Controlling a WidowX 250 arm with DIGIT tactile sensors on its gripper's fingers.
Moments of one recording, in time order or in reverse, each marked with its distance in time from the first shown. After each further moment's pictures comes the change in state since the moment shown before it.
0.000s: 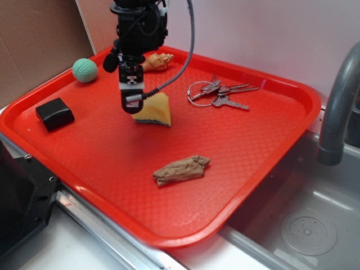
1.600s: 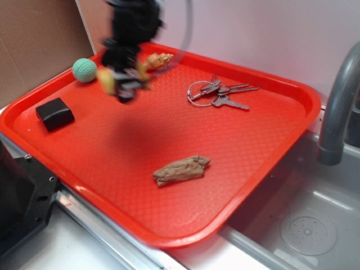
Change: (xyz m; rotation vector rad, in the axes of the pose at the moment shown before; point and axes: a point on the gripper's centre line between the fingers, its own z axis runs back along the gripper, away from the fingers) arm -0.053 -0.026 0.050 0.017 -0.009 0.353
